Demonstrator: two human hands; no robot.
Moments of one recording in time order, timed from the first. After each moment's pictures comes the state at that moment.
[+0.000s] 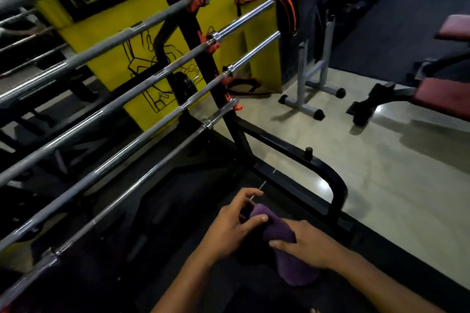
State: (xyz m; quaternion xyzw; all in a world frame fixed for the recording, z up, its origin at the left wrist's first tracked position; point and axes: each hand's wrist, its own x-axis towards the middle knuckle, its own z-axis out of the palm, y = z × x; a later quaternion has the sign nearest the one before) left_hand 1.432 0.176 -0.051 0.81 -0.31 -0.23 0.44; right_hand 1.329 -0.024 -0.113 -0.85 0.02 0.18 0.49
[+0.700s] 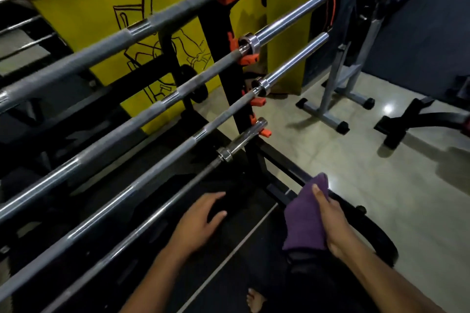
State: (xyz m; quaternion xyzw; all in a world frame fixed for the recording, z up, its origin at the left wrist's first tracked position) left_hand 1.776 0.233 -0.132 0.91 -0.29 -0.13 0.29; right_hand 1.652 -0.071 -0.137 -0.51 0.40 0.00 0.76
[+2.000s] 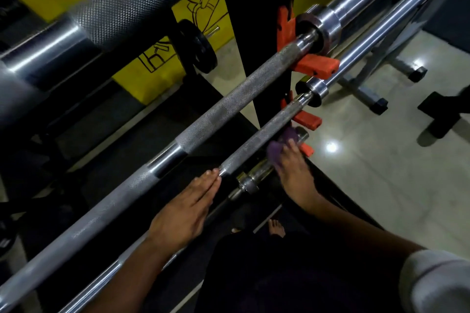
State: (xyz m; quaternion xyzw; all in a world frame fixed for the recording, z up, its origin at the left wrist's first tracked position) left_hand 2.005 0.244 -0.150 0.88 -0.45 -0.06 0.10; right_hand 1.982 -0.063 -0.303 -0.96 0.04 -0.09 0.27
